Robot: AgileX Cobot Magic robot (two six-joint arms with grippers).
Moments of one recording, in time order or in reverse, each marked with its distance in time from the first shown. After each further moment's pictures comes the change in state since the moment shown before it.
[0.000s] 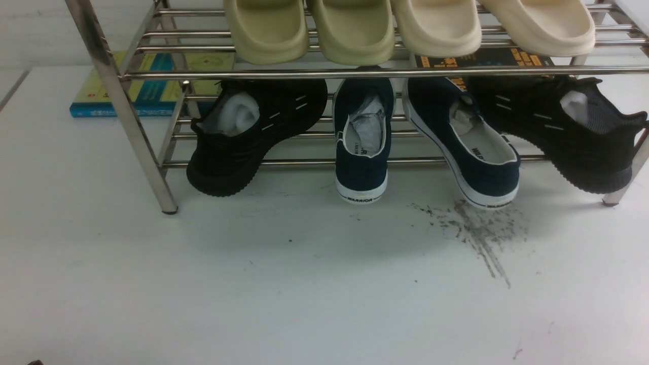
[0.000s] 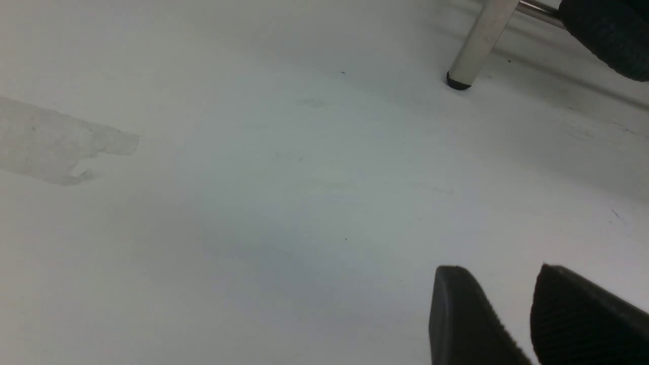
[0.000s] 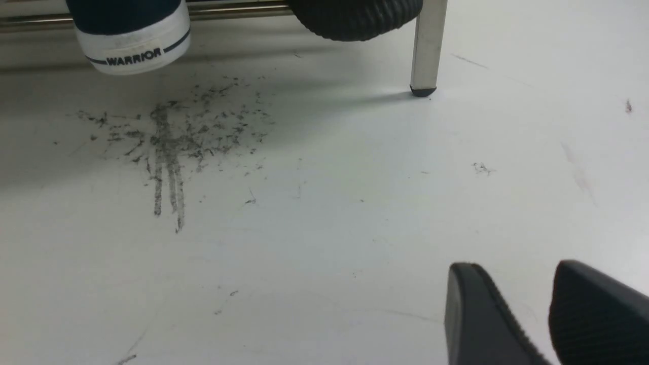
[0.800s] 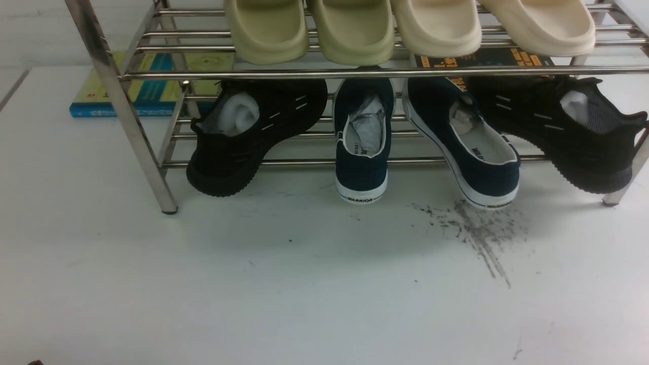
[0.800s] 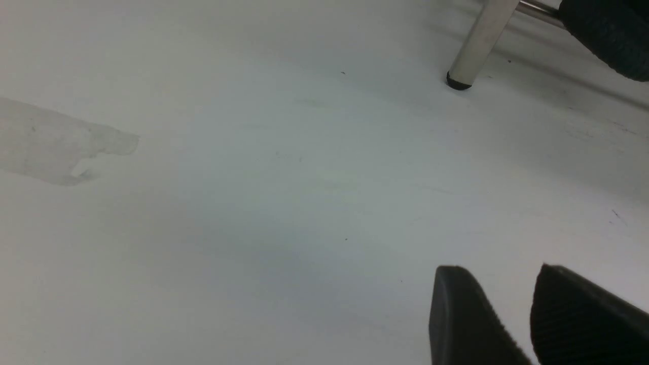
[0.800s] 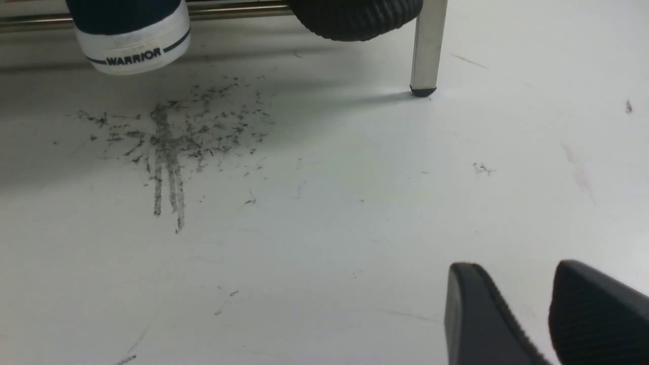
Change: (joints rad) right arm 0.000 0.000 0.000 0.012 0.000 0.008; left arm 0.000 0.000 0.000 0.000 0.000 0.000
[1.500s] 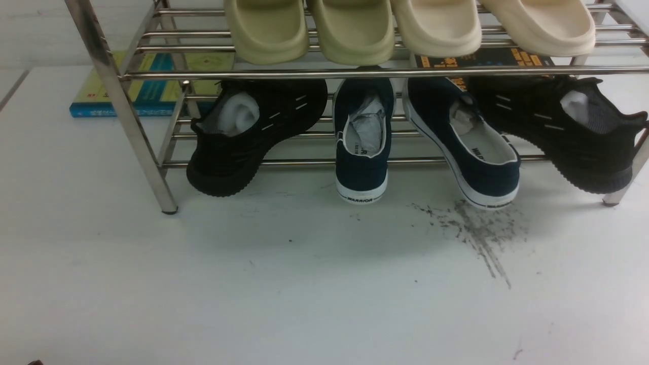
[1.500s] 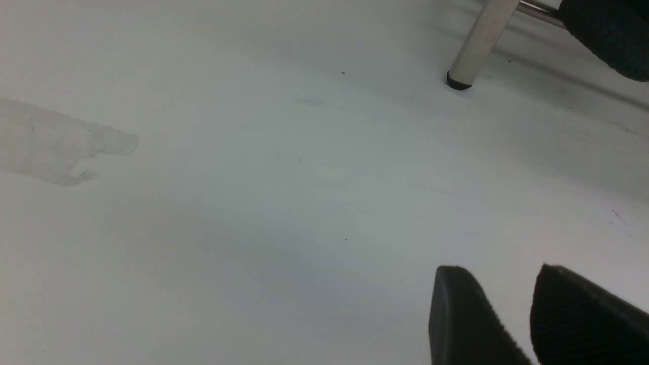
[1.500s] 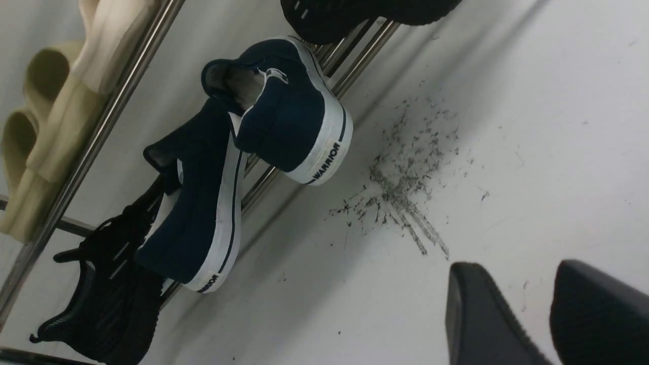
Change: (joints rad) right arm 0.000 0.000 0.011 0.613 -0.026 0.244; left arm 0.000 0.000 0.000 0.000 0.000 0.000
